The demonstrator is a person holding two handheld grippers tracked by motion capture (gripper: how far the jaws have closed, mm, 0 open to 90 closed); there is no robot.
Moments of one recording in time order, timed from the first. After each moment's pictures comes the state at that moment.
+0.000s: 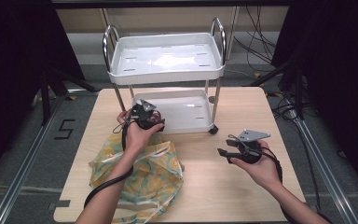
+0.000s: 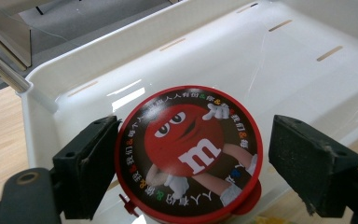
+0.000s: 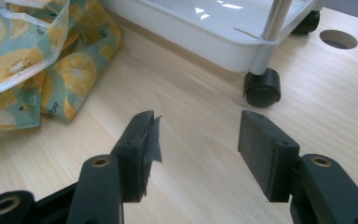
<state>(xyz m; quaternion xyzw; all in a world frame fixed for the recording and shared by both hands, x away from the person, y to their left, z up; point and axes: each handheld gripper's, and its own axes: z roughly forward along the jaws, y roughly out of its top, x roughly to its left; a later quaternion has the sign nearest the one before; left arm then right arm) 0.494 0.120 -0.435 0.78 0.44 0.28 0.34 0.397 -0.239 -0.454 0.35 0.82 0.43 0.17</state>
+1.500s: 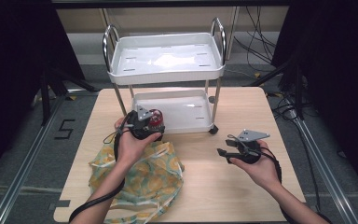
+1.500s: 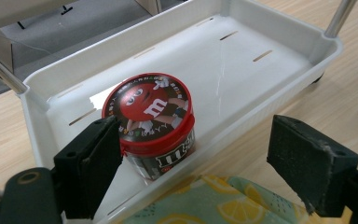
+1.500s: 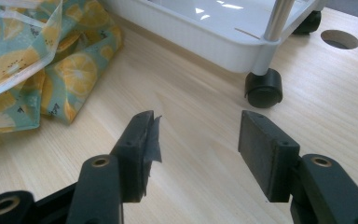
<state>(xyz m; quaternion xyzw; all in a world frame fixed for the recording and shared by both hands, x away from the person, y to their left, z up) 0.439 0.125 -0.408 0.79 0.41 0.27 0.38 0.396 -0.237 -0.453 0.35 0.82 0.42 0.16</state>
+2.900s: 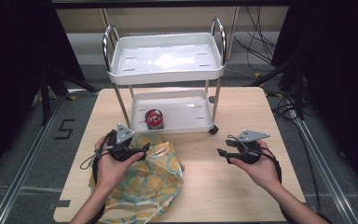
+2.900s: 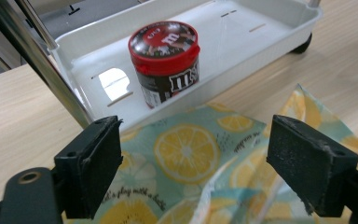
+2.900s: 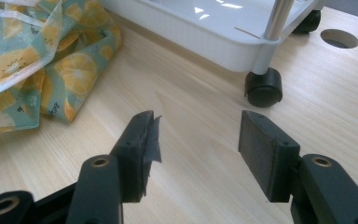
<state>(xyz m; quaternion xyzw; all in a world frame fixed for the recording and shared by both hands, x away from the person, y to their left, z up) 0.375 0.166 -0.424 0.77 0.43 0.26 0.40 0.395 -0.237 -0.453 0.35 0.82 0.42 0.16</state>
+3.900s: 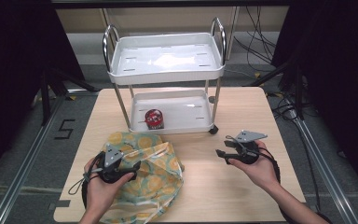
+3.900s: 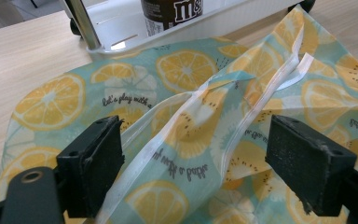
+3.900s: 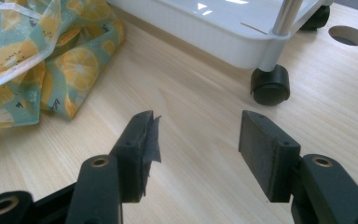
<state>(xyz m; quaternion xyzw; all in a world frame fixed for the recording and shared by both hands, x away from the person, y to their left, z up) 0.332 0.191 -0.452 0.76 0.45 0.25 0.39 0.398 -0.234 -0.458 0.34 0.82 0.42 0.16</state>
